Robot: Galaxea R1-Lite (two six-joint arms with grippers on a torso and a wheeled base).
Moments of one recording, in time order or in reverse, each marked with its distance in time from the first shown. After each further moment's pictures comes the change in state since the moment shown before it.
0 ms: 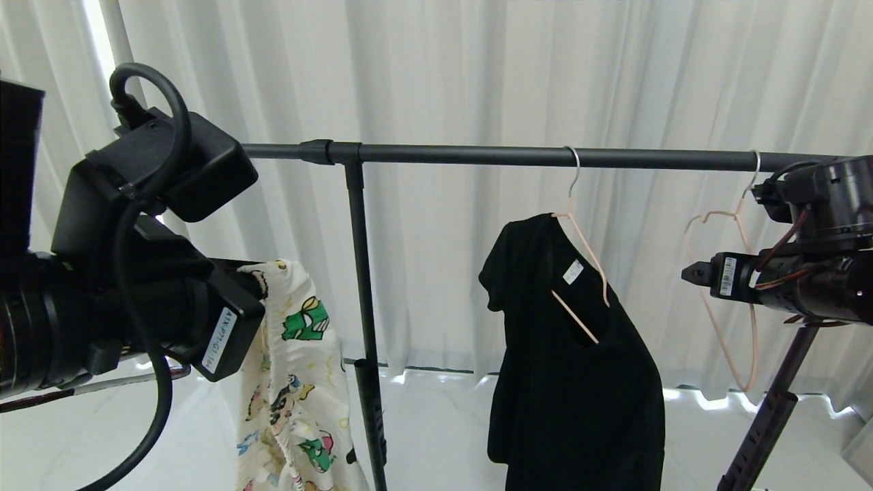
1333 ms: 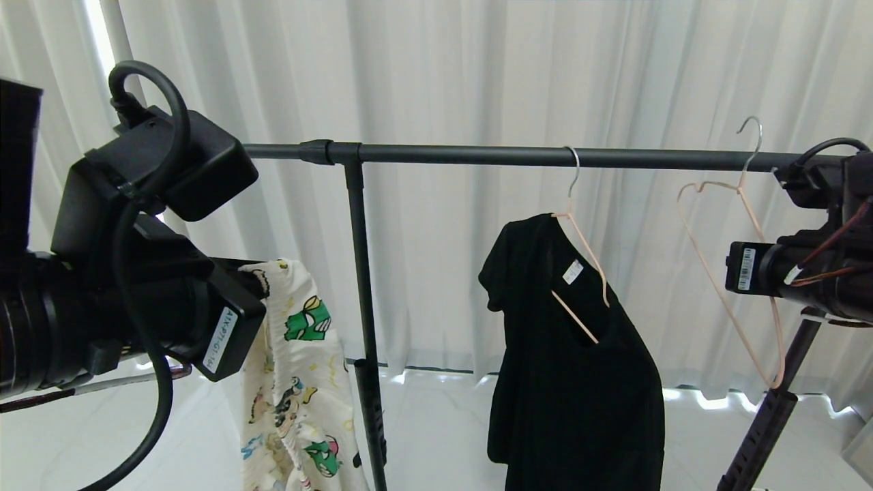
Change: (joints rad) left arm -0.006 -0.001 0.000 -0.009 0.000 0.000; right arm 0.022 -0.110 0.087 -0.143 0.066 -0.138
